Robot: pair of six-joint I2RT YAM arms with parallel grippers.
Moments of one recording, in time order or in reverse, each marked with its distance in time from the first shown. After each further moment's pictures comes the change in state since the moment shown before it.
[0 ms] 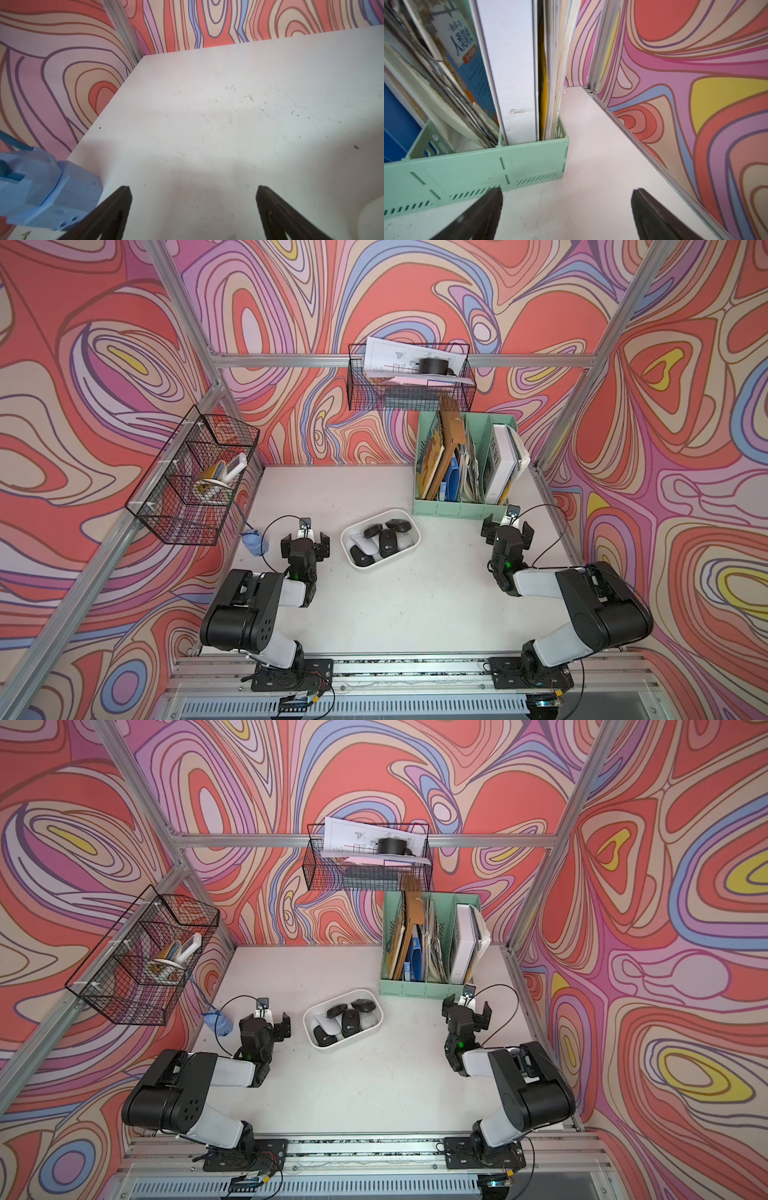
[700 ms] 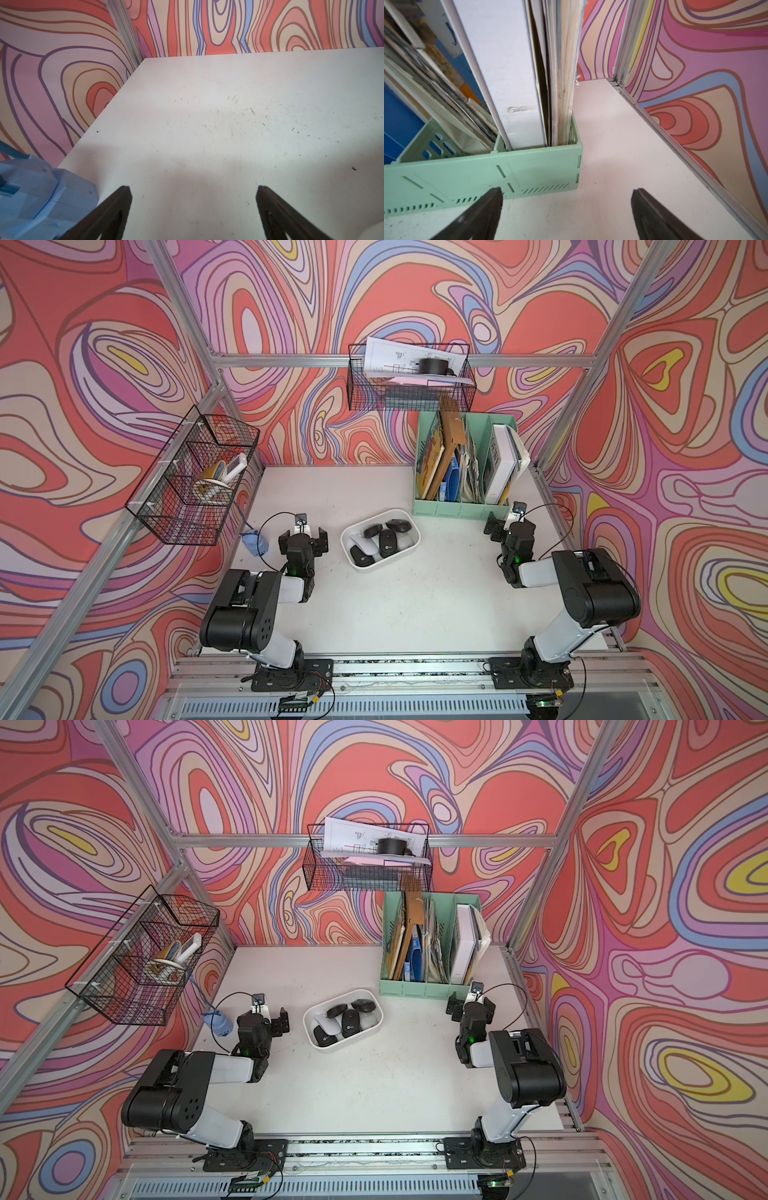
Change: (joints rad) left arm 0.024 -0.002 0.021 -0.018 0.035 -0.034; right arm -0.150 0.122 0.038 0.074 -0.294 0.035
